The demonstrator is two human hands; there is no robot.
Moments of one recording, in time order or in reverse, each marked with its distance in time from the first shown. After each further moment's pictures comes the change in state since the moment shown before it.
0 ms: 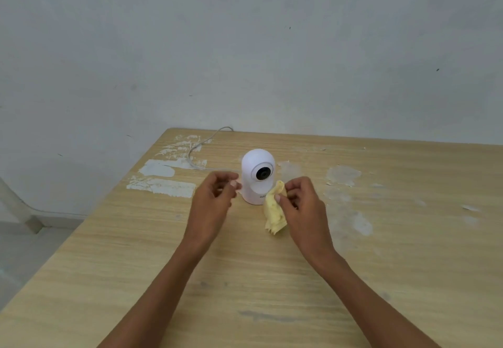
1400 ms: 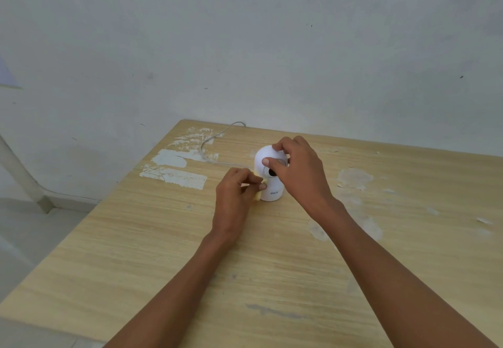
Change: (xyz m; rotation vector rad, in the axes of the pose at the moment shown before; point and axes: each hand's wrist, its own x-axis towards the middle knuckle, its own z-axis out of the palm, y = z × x) left_hand 0.012 -0.023 0.024 0.146 0.074 0.194; right_hand 0.067 -0.042 0.018 -0.415 -0.093 -0.284
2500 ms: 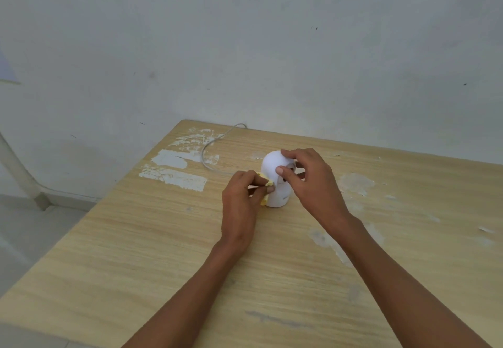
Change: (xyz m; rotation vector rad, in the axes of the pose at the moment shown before) left_hand -0.009 0.015 0.012 -0.076 0.078 -0.006; right_hand -0.013 0.024 -0.010 0.162 -0.031 -0.014
